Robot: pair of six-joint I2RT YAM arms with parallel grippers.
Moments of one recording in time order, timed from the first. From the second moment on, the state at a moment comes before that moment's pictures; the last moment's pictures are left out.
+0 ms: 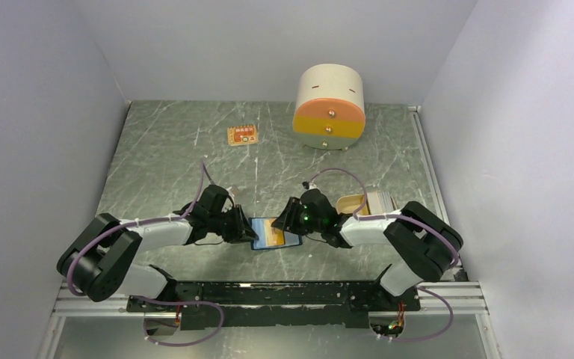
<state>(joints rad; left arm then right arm) -0.59 1.37 0.42 0.09 0.41 -0.91 0.81 1.55 0.48 0.42 -0.11 0.97</state>
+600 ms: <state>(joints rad) -0.60 1.36 0.42 0.13 0.43 -0.93 0.82 1.53 0.50 0.37 -0.11 0.94</state>
